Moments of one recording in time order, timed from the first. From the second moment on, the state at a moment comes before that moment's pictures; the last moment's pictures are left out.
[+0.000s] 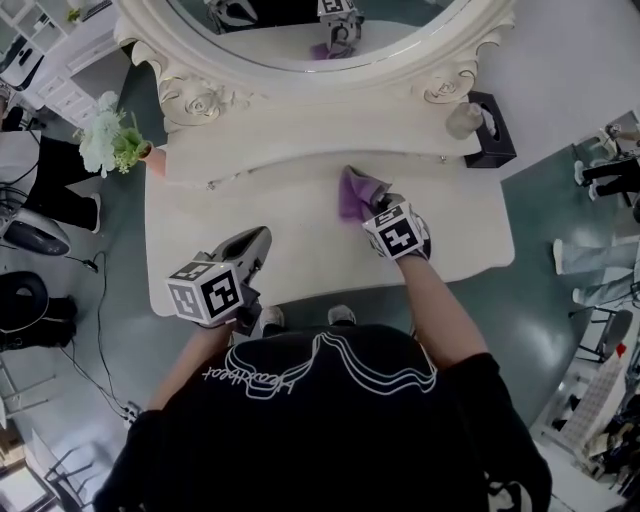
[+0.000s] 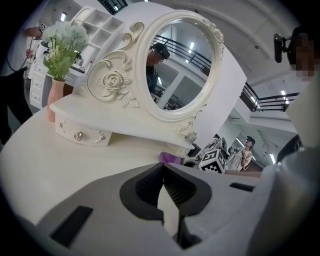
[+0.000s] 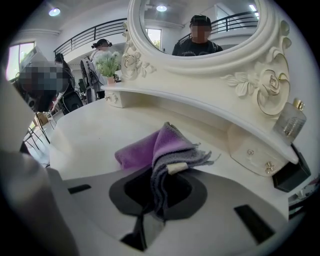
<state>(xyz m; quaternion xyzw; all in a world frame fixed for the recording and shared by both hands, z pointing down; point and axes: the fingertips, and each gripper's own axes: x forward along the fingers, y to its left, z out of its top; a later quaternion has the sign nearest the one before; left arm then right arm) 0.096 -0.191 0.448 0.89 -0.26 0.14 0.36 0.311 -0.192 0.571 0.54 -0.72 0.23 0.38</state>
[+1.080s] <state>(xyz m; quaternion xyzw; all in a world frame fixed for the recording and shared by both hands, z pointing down) 0.190 -0.137 0.444 0.88 -0.28 0.11 0.35 0.444 -0.147 0.569 0.56 -0.71 0.22 0.37</state>
